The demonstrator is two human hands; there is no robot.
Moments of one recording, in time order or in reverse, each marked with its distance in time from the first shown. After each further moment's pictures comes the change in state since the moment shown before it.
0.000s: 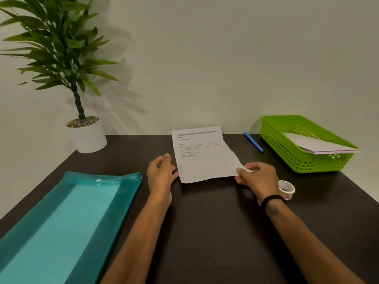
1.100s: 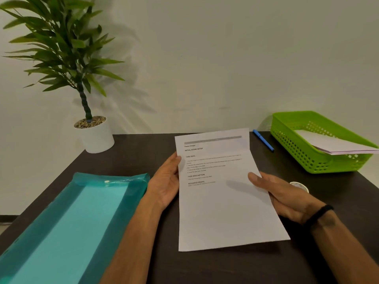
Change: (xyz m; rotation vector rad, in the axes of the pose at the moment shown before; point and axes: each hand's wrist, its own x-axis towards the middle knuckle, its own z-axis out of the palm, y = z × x) left_hand 0.005 0.014 -0.024 -0.270 -0.549 -0.239; right_hand -0.023 -0.013 -0.042 0.445 -0.983 0.250
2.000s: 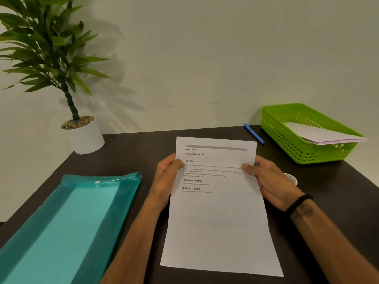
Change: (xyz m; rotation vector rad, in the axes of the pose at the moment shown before) left_hand -0.008 -0.012 0.014 0.612 0.036 0.168; right_hand 0.013 -0.001 0.002 -0.088 0.448 -0.176
